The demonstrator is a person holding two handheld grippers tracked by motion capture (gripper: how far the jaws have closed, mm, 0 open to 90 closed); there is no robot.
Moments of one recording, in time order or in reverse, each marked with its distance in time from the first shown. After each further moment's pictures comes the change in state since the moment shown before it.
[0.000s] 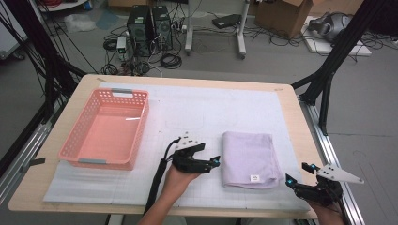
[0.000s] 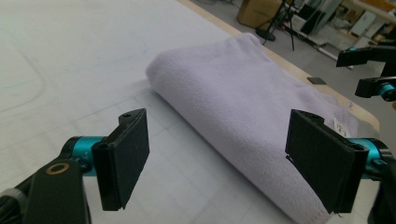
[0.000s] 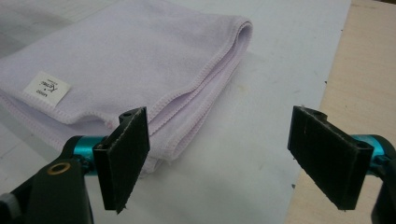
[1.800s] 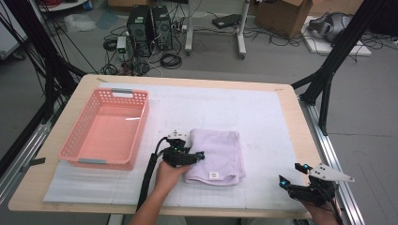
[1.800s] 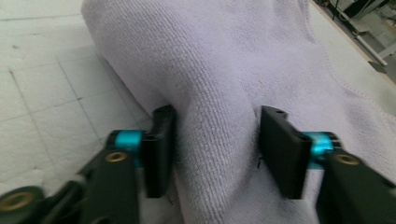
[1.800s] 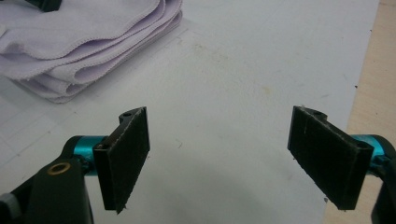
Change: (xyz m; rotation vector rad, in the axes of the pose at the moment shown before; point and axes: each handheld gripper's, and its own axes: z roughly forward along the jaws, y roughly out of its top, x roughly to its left) left arm 0.051 -0.018 -0.008 0.136 0.093 -0.205; right arm 0.013 0.003 0.010 0.019 0.033 -0.026
